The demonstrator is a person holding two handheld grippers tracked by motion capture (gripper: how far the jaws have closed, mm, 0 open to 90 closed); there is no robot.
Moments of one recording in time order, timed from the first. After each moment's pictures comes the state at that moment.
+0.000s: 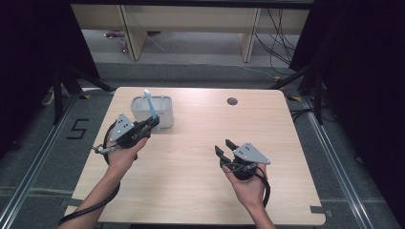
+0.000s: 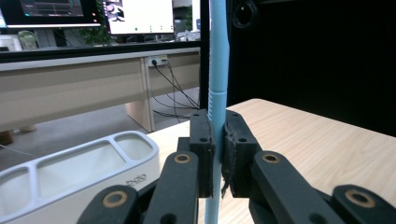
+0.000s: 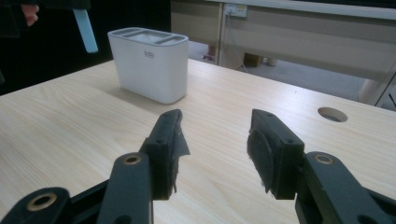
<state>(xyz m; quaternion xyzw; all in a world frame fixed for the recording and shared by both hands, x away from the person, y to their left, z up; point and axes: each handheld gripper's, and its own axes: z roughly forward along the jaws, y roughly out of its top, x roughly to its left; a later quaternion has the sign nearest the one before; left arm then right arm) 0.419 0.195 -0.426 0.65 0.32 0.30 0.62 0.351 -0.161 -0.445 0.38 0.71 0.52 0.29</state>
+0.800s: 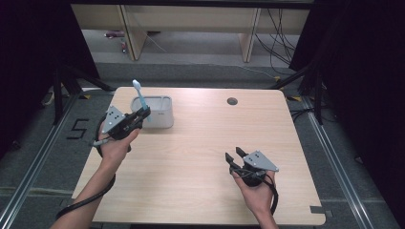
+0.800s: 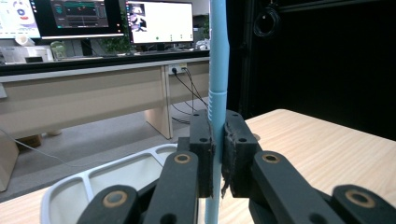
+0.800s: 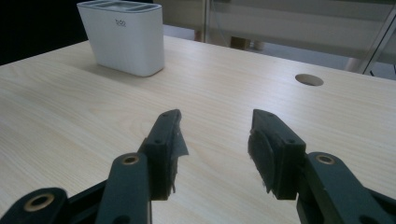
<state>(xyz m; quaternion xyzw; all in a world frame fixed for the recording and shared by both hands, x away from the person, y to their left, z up) 0.438 0.217 -0.416 0.63 0.34 0.33 0.62 0.343 -0.189 -0.472 0.41 0.71 0.50 0.29</state>
